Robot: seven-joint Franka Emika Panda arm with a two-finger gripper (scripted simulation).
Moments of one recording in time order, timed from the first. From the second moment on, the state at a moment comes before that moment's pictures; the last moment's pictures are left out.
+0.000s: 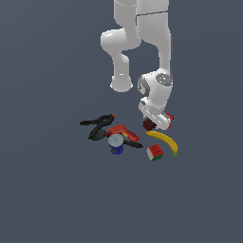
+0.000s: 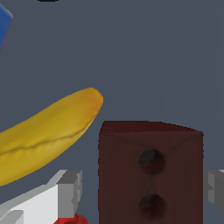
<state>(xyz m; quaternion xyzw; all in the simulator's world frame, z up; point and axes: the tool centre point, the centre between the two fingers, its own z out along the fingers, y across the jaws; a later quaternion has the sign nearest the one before) -0.145 0.174 0.037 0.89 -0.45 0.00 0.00</state>
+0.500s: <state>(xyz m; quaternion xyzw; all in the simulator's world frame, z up) -0.144 0.175 0.028 0.89 -0.45 0.00 0.00</state>
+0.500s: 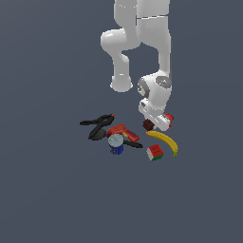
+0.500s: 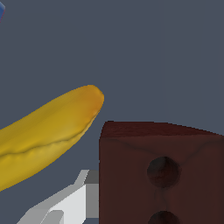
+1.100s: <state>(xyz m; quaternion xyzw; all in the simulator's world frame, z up) -0.142 0.174 0.032 0.89 -0.45 0.00 0.00</state>
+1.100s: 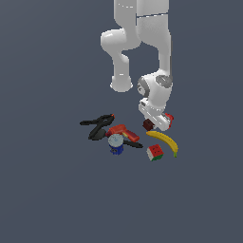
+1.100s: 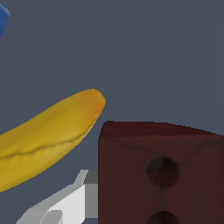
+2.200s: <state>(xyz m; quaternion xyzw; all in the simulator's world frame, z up) -0.078 0.146 0.170 0.89 -0.45 0.00 0.00</state>
